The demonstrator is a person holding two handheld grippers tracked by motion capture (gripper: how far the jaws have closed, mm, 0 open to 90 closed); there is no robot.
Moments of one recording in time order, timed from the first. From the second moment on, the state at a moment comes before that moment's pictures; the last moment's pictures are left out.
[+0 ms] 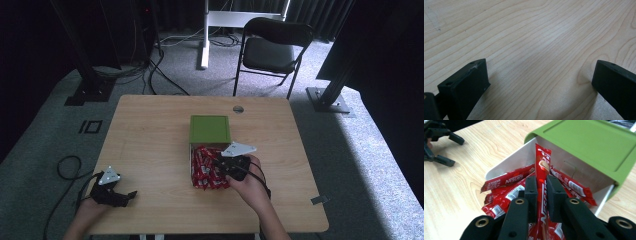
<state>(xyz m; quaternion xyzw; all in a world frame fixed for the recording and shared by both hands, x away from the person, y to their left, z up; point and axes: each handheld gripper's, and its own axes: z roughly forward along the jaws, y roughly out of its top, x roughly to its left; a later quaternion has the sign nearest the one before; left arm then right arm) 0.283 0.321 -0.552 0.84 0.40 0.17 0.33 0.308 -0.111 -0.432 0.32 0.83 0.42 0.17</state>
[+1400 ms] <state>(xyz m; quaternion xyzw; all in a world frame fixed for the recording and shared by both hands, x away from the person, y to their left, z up) 0.283 0.321 -0.552 0.84 0.40 0.17 0.33 0.357 -0.180 -0.469 0.50 0.69 0.43 0.28</state>
